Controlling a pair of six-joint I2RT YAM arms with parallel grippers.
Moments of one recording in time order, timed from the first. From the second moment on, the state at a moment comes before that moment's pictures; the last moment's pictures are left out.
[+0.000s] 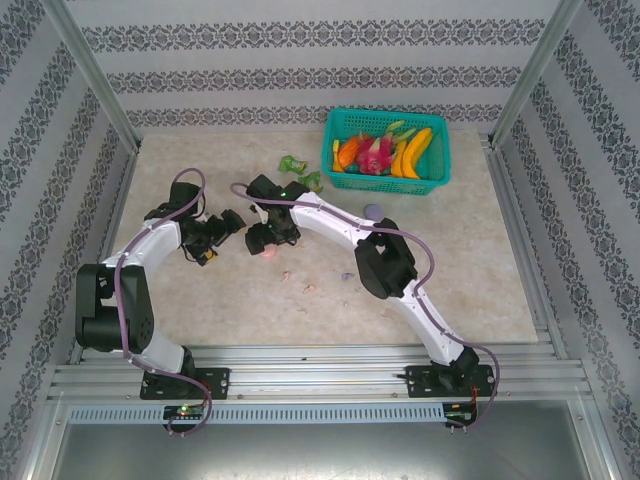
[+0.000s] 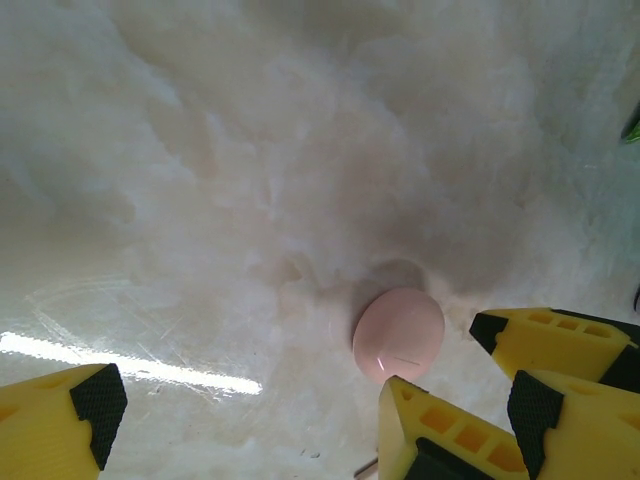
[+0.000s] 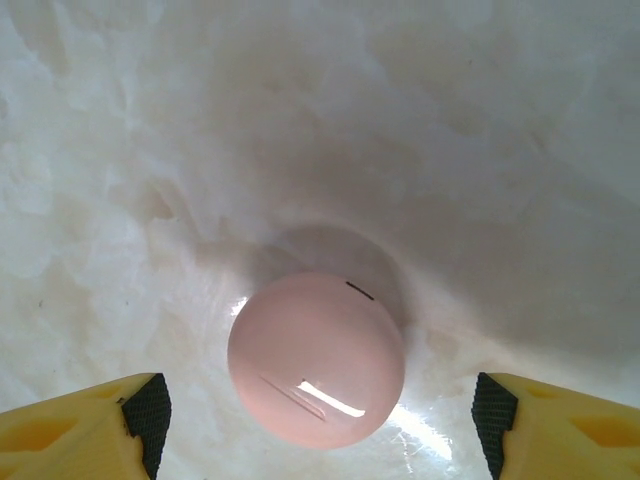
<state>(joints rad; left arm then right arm) 0.01 1.53 0.97 -0.59 0.37 -0.72 0.82 2.47 2.23 -1.00 -0.17 0.35</state>
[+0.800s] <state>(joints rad) 0.01 1.48 0.96 -0.60 0.35 -0.72 0.85 2.47 2.15 -1.00 -0.03 0.31</state>
